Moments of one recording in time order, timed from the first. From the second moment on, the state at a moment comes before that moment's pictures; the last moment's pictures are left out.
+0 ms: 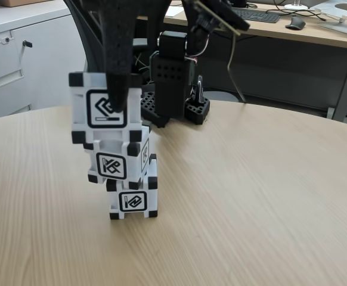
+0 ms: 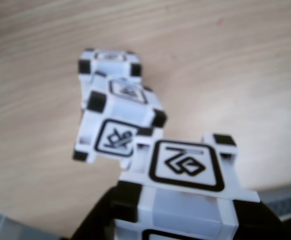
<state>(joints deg) 25.0 99.6 78.8 105.3 -20.3</state>
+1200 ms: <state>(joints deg) 25.8 101.0 84.5 105.3 -25.1</state>
